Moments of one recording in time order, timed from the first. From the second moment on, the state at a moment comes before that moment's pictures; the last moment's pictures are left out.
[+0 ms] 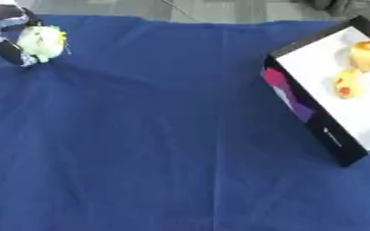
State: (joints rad) left arm -1.20 0.69 -0.02 -0.73 -1.01 -0.34 -0.48; right arm -0.32 -0.93 -0.07 -1.98 -0.28 0.04 -0.13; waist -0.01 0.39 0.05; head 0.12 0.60
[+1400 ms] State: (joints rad) left arm -0.82 0.36 -0.18 -1.42 -0.85 -0.14 0.13; right arm -0.85 -0.67 0.31 -1.98 -0.19 0.36 0.36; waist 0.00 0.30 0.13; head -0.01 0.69
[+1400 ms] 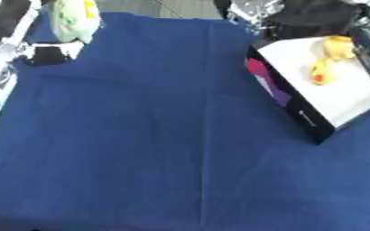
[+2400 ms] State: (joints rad) left arm -0.80 0.17 -0.23 -1.46 -1.12 -0.16 0.34; right arm -0.93 -0.51 0.45 -1.85 0.01 0.42 0.42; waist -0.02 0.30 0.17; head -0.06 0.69
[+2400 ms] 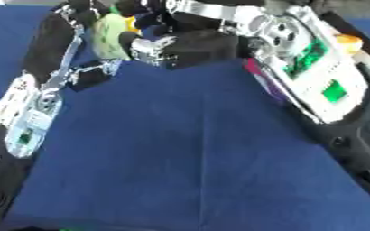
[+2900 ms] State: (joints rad) left arm -0.80 0.14 -0.25 -1.46 -1.16 -0.10 0.42; right arm -0.94 -0.48 0.48 -1.80 0.13 0.46 0.30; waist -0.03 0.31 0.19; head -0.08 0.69
